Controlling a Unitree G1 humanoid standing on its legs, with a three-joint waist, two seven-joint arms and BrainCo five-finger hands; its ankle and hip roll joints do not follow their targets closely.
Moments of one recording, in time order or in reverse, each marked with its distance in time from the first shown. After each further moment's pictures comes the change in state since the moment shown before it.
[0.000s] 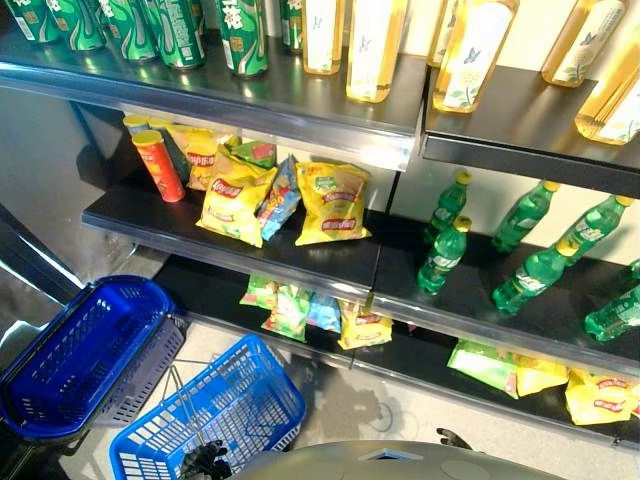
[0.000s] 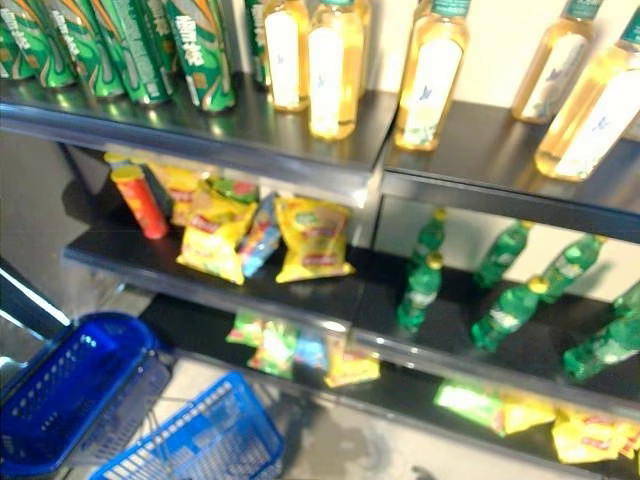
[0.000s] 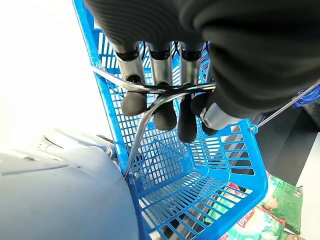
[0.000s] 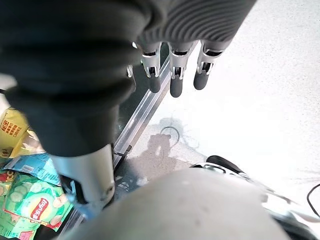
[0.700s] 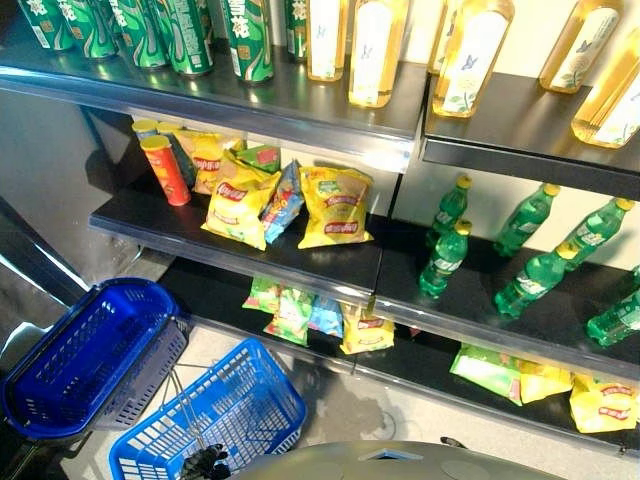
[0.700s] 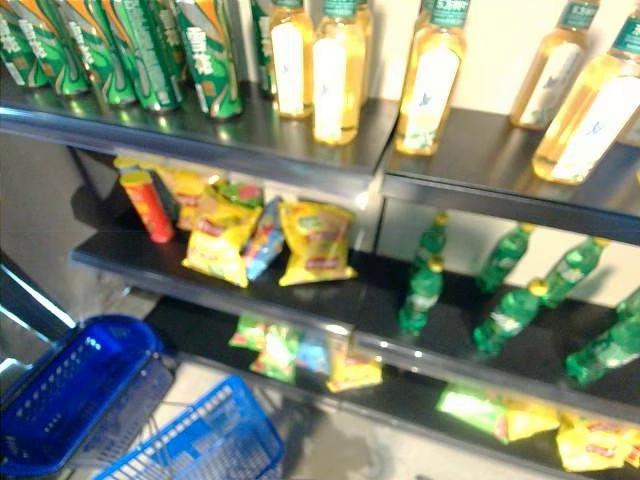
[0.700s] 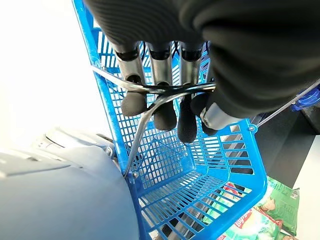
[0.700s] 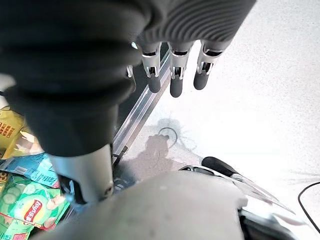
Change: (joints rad) left arm 0.008 -0.002 0.000 0.012 -0.001 0.000 -0.007; right arm -0.001 0.001 -0.001 0.048 0.001 -0.005 0.000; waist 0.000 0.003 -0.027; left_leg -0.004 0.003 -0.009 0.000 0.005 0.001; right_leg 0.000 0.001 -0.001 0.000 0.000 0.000
